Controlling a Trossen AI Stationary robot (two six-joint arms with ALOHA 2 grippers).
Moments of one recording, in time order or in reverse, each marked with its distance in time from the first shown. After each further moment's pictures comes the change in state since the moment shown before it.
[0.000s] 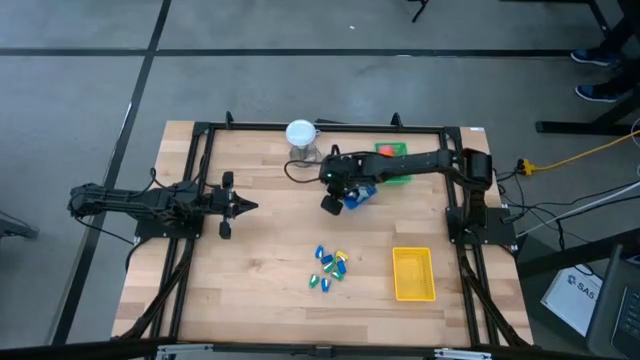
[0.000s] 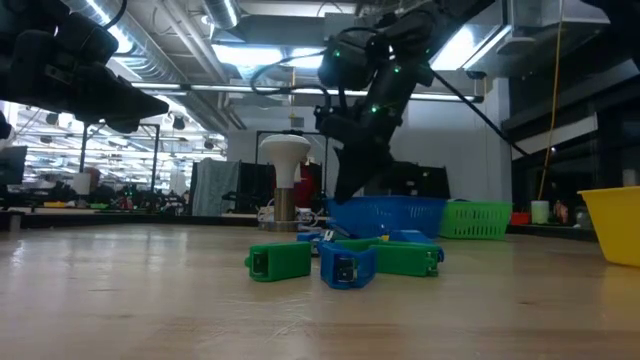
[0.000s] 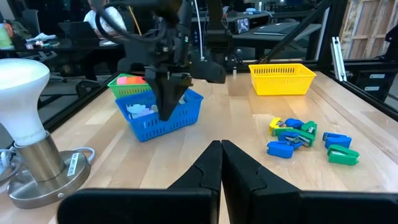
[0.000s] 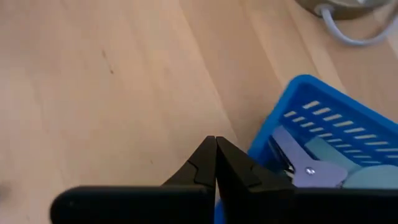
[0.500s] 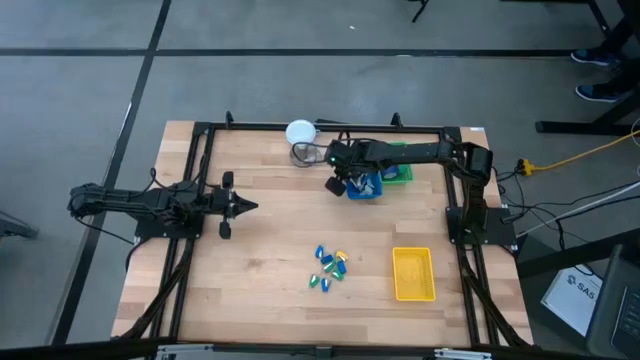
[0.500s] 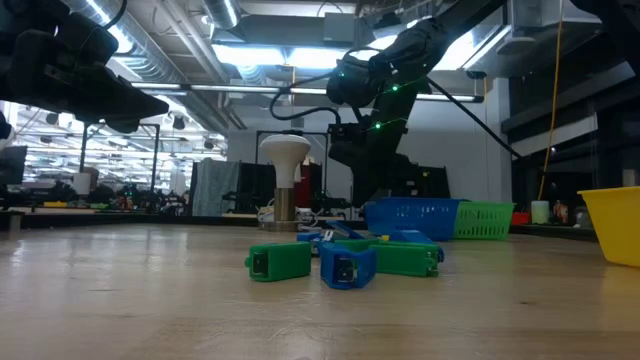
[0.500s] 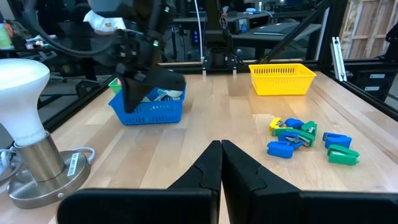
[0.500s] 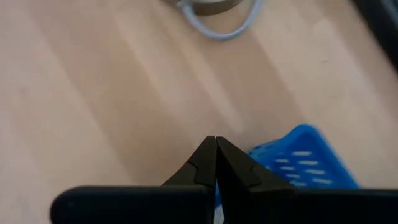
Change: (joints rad) left arm 0.000 0.000 0.000 0.000 0.000 0.000; right arm -0.117 0.004 0.005 -0.036 0.167 -0.005
